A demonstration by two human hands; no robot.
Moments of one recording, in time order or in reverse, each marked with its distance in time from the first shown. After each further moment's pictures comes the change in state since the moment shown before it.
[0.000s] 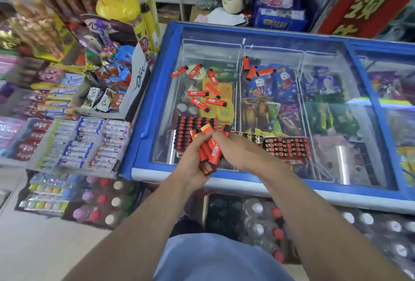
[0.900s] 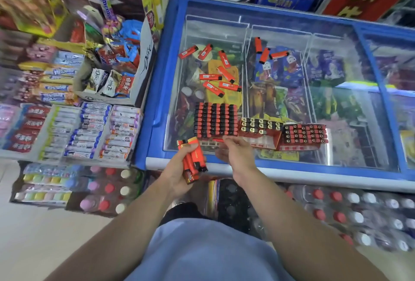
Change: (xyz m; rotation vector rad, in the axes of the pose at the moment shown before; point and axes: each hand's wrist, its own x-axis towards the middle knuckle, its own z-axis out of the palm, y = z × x) left_hand 0.003 0.010 -0.139 0.013 0.130 -0.204; right_hand 0.078 0.040 0.125 1.039 0.482 0.278
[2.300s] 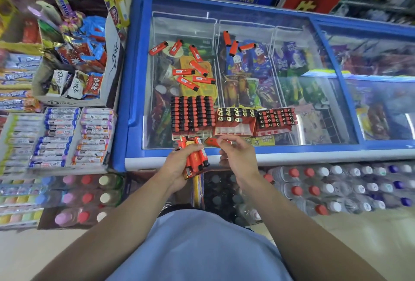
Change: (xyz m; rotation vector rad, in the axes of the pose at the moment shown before) left_hand 0.010 -0.022 0.029 0.263 0.034 -0.024; right_hand -0.043 0.002 -0.054 -0.151 0.062 -0.204
